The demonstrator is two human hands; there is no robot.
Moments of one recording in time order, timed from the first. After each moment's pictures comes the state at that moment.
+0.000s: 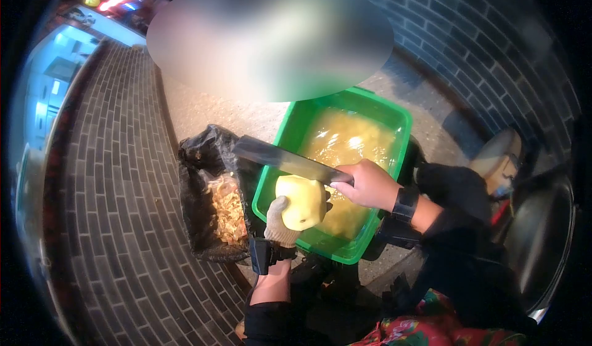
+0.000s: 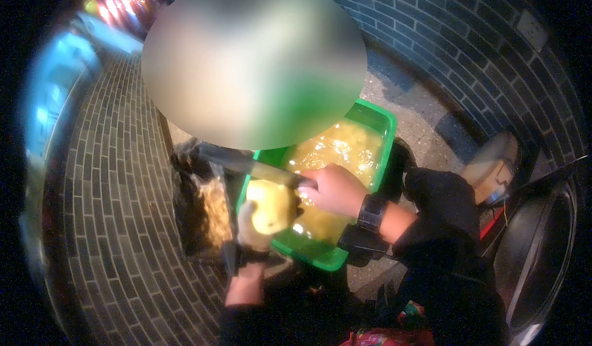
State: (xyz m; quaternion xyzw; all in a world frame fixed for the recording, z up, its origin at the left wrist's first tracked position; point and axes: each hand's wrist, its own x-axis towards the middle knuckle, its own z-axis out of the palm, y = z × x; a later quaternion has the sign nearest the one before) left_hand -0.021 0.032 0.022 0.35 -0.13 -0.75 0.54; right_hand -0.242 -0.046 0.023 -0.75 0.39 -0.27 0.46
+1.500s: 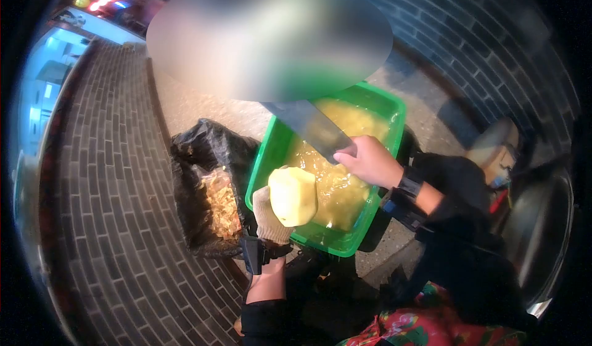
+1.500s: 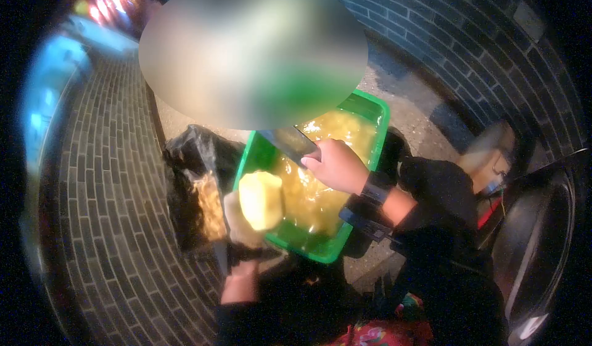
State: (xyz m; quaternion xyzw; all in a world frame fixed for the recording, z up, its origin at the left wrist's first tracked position) left_hand -0.012 0.027 0.007 0.44 -0.24 -0.67 0.54; right_hand -0.251 -0.063 0.002 -0.66 0.48 -0.31 0.49
